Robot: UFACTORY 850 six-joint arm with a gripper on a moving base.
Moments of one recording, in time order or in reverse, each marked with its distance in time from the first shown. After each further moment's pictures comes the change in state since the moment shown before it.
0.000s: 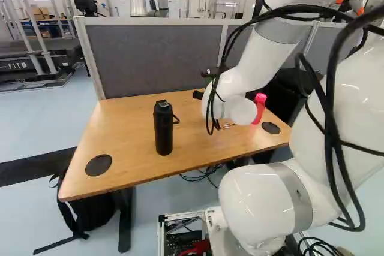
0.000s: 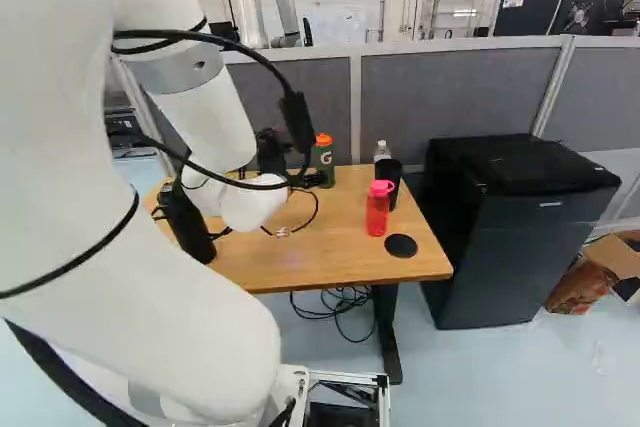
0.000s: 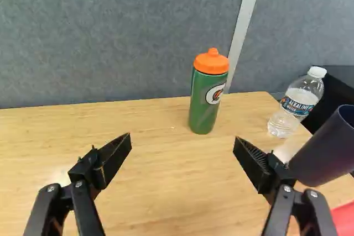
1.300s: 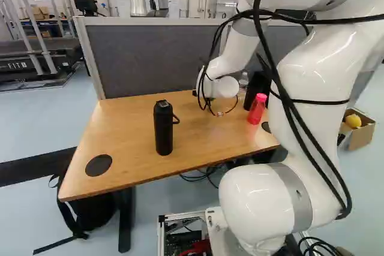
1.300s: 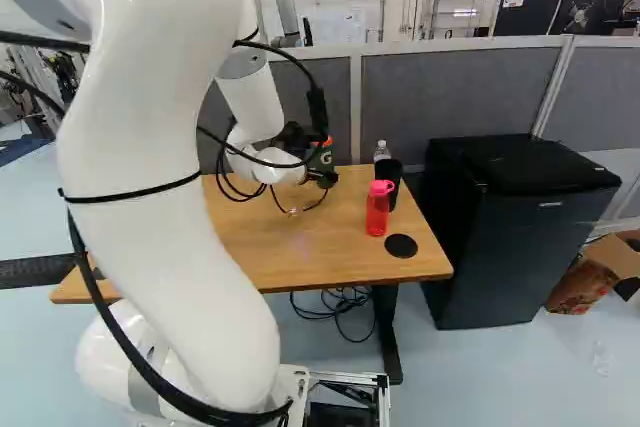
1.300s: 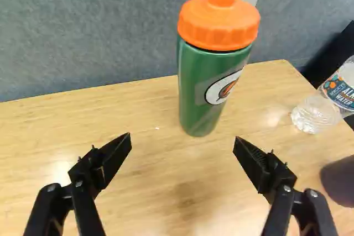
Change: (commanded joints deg) arm -1.3 -18.3 -19.8 3.9 -17.5 0.0
